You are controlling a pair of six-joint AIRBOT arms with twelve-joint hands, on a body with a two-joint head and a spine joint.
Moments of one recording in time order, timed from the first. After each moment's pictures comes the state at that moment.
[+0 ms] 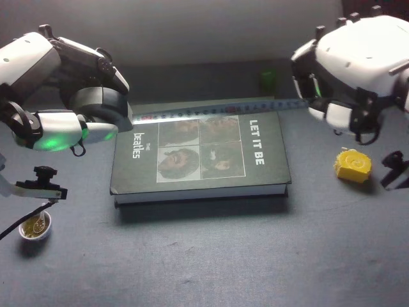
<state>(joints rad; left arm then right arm) 0.75 -0.77 0.87 -0.54 -0.78 0.81 -0.32 -1.00 0.82 1.08 0.69 -2.08</state>
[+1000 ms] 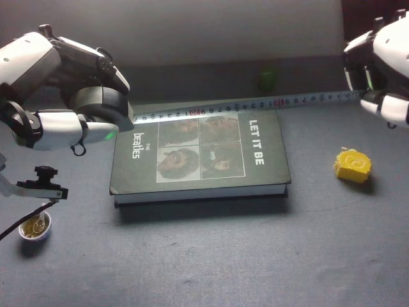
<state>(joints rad) 0.75 -0.77 0.87 -0.54 -0.78 0.81 -0.35 -0.86 0.79 1.03 0.67 -2.04</state>
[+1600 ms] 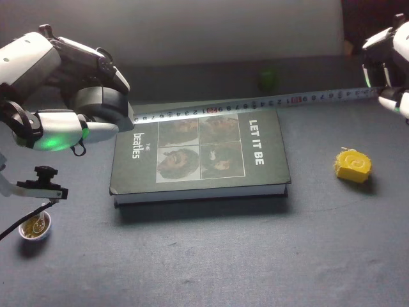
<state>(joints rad) 0.75 -0.77 0.87 -0.54 -0.78 0.81 -0.37 -0.82 0.79 1.02 0.66 -2.01</state>
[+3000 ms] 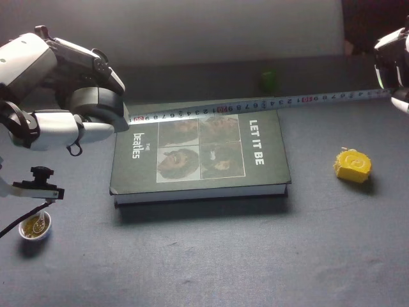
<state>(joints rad) 0.75 -0.77 0.87 -0.56 -0.78 0.83 -0.39 -0.79 0.77 0.97 0.68 -1.99</state>
